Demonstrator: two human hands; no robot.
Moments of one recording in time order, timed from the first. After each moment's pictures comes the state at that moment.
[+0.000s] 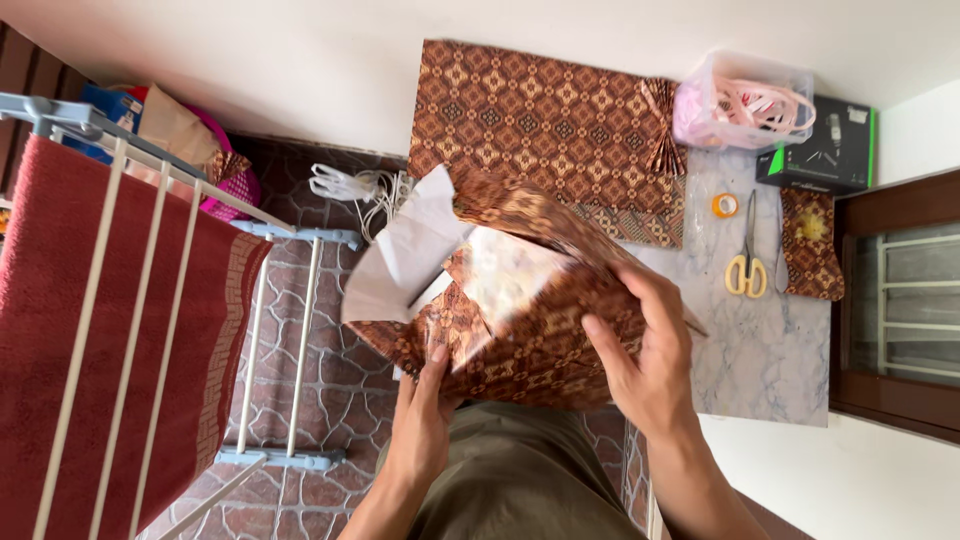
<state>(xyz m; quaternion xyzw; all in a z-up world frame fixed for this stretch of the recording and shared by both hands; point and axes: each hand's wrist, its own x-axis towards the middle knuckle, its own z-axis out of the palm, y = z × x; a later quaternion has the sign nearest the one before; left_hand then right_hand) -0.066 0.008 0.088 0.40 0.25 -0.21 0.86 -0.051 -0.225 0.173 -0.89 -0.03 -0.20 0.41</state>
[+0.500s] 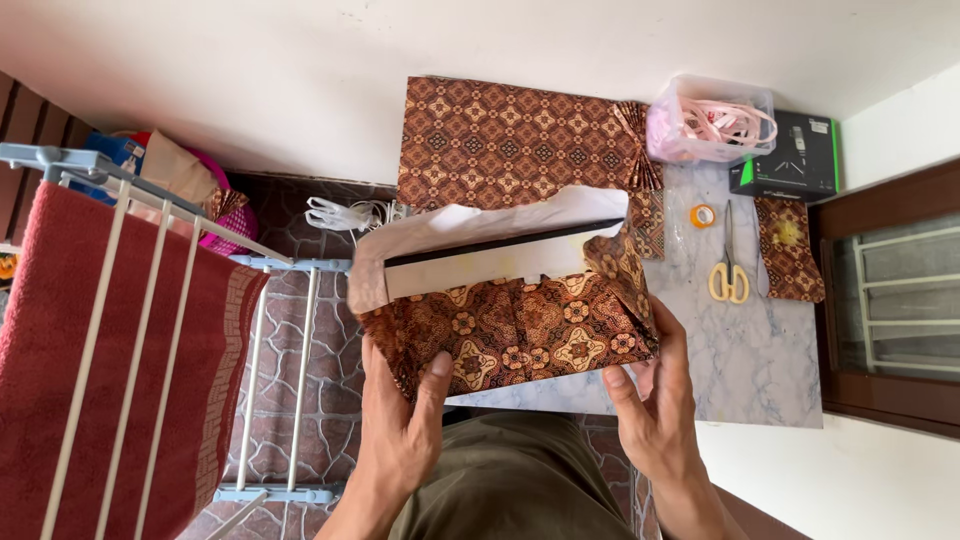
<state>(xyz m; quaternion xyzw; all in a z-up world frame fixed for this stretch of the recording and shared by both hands) -0.032 0.022 0.187 0.80 -0.09 0.02 0.59 -0.094 -0.228 0.178 -0.79 0.04 -0.16 0.59</state>
